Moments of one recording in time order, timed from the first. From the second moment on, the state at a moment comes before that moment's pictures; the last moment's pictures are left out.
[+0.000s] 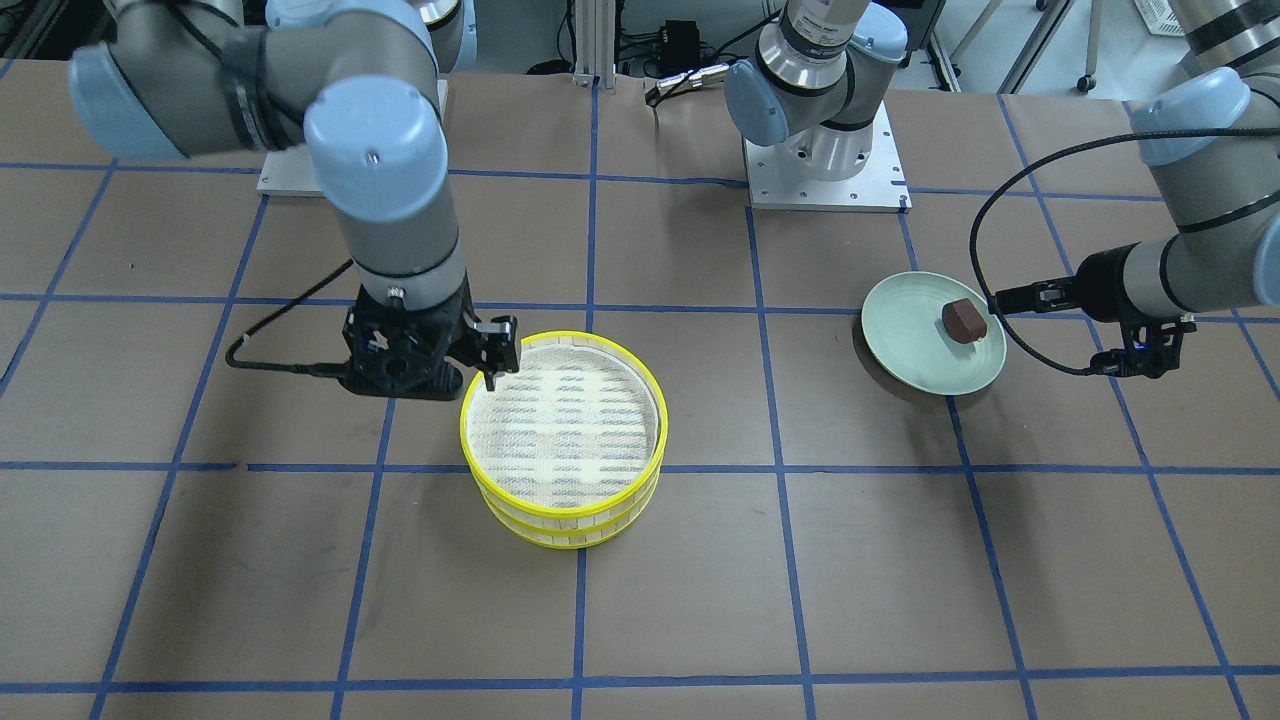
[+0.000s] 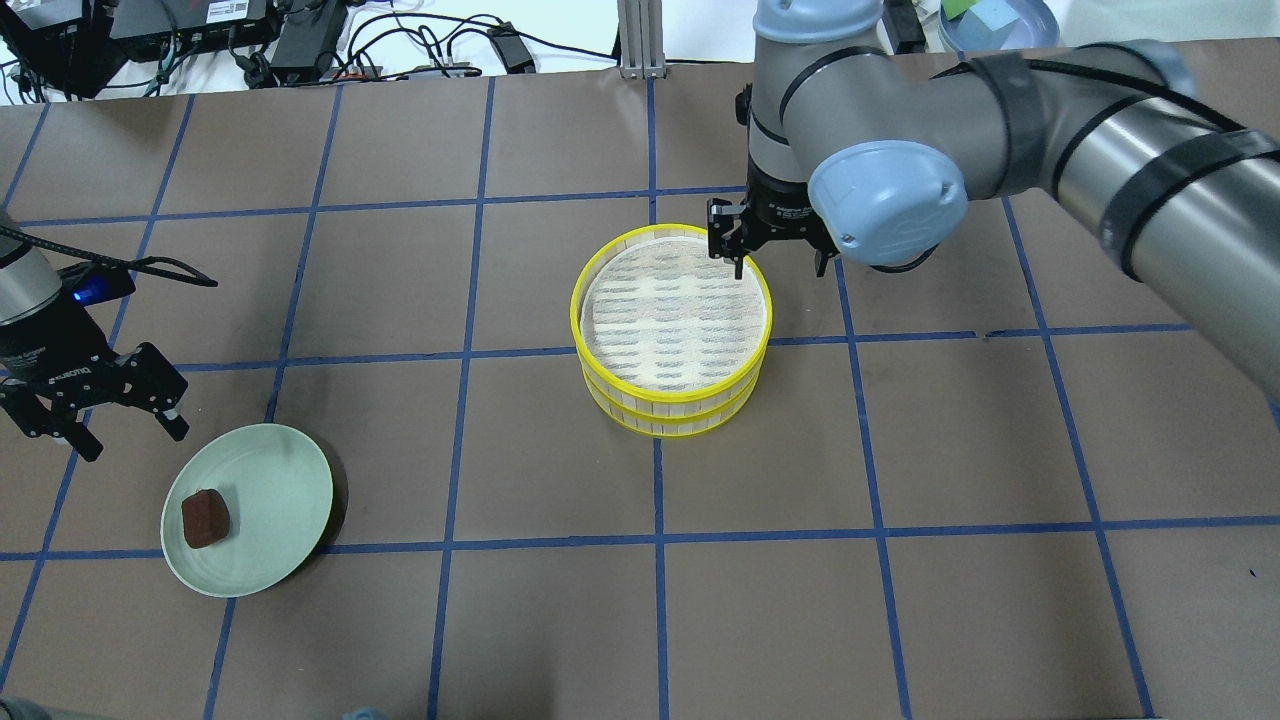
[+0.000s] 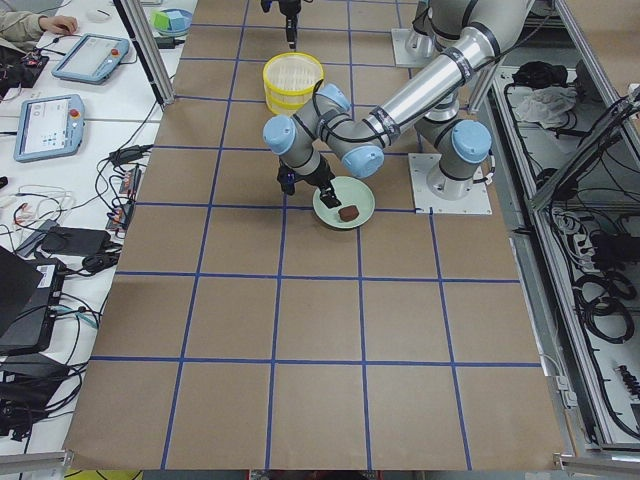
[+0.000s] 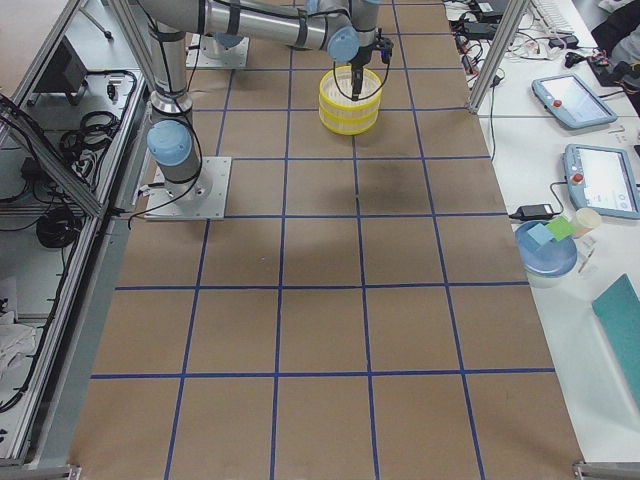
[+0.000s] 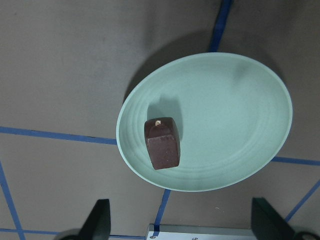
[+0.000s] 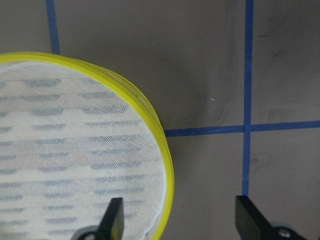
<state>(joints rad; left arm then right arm) -0.99 -1.76 -1.80 -1.62 1.71 0.35 1.78 -1.37 1.61 -1.84 -1.61 0.25</state>
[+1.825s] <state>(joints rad) -0.95 -1.95 -1.84 -1.58 1.66 0.30 1.67 -1.57 1.46 -1.56 -1.56 0.15</state>
